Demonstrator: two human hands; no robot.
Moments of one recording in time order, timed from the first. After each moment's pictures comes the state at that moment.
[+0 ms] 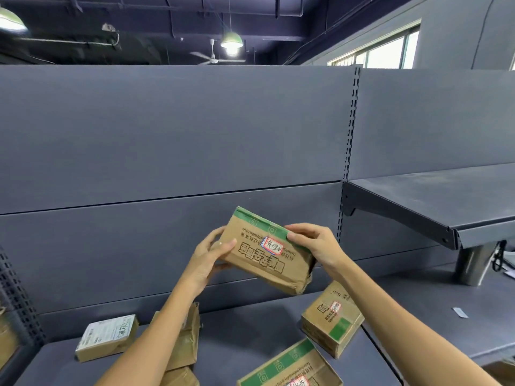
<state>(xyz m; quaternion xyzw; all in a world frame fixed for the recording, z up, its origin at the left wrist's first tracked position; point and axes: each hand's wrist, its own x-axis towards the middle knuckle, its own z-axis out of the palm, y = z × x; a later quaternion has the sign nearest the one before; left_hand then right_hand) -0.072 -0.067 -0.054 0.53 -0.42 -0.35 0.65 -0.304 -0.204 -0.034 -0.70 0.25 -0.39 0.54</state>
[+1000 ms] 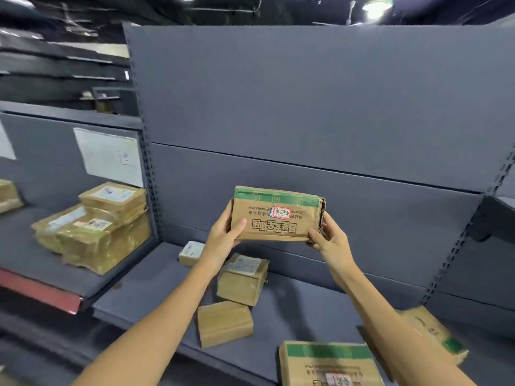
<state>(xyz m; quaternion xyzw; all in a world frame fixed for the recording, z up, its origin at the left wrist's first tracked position) -0.044 0.050 -0.081 0.61 -0.29 -0.14 0.72 -0.189 -0.147 -0.076 -0.72 0.13 -0.32 0.60</state>
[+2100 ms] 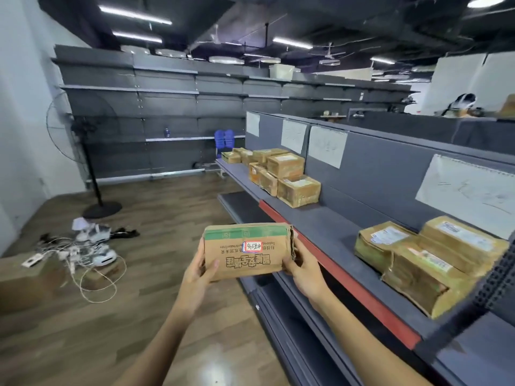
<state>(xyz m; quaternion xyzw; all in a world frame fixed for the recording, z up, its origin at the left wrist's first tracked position) 0.042 0.848 -0.151 0.69 0.03 0.20 0.70 0.127 0.608 -0.139 -0.74 -0.20 0.01 0.63</state>
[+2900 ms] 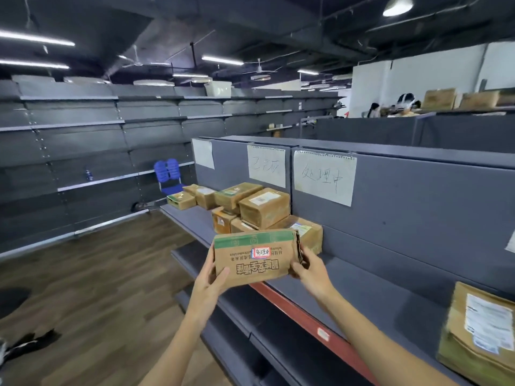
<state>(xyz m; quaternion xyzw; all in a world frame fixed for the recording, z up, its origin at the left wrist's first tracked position) 0.529 0.961 -0.129 0.71 -0.09 0.10 0.69 0.568 0.715 -0.134 -0.77 -0.03 -0.09 0.63</state>
